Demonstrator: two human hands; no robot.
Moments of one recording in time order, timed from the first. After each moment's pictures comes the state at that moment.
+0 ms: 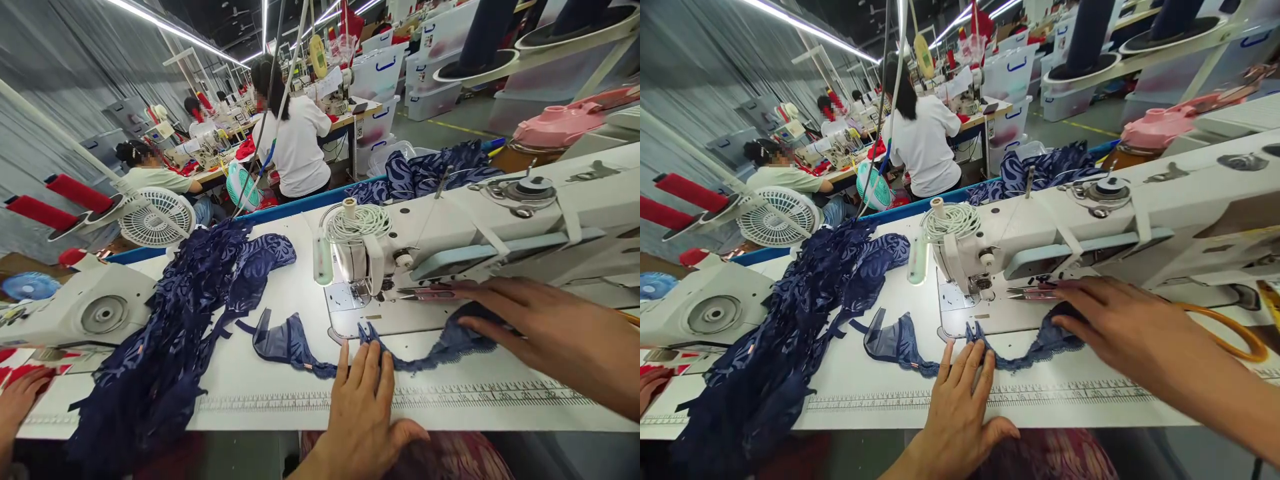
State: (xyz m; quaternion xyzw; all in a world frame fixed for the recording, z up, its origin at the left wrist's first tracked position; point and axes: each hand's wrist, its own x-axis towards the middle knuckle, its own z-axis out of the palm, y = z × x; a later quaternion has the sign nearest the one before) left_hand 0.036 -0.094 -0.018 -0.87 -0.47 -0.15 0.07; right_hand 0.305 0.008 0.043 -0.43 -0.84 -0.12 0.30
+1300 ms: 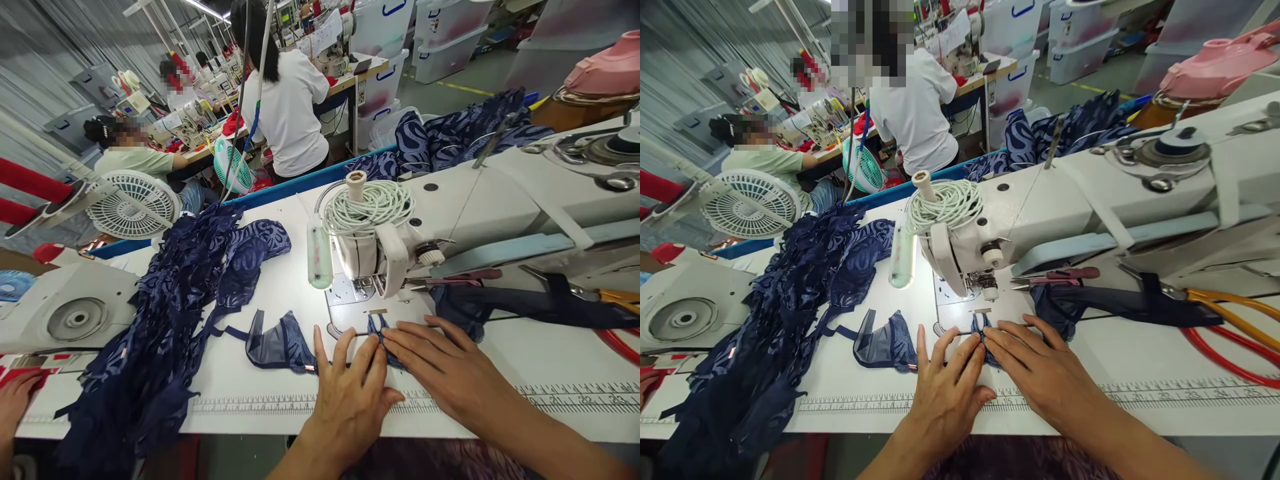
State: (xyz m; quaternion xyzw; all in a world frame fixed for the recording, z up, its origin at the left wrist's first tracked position) left_hand 0.022 -0.076 -0.012 -0.85 -0.50 -0.16 0.03; right_hand 0.232 -0.026 -0.025 -0.32 -0.91 -0.01 0.27
